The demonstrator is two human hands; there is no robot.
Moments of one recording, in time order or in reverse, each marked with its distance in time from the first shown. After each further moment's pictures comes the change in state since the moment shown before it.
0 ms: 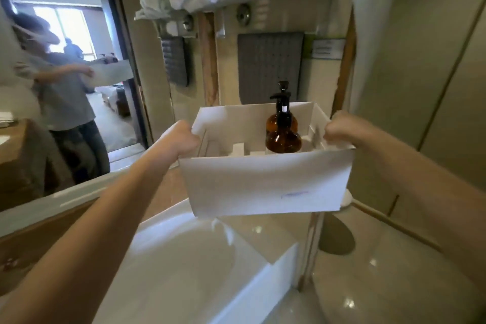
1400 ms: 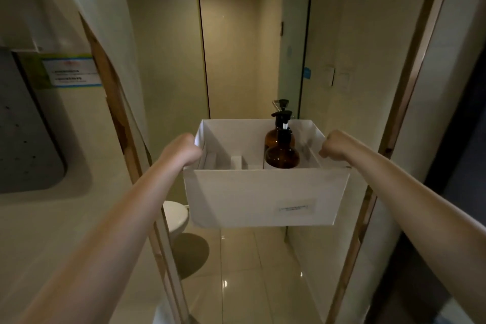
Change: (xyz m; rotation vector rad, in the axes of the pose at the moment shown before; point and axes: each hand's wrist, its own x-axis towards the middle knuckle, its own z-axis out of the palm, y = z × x) left_hand 0.047 0.342 0.250 0.019 -0.487 0.803; right_hand -0.086 0.285 -0.122 0.040 0.402 0.976
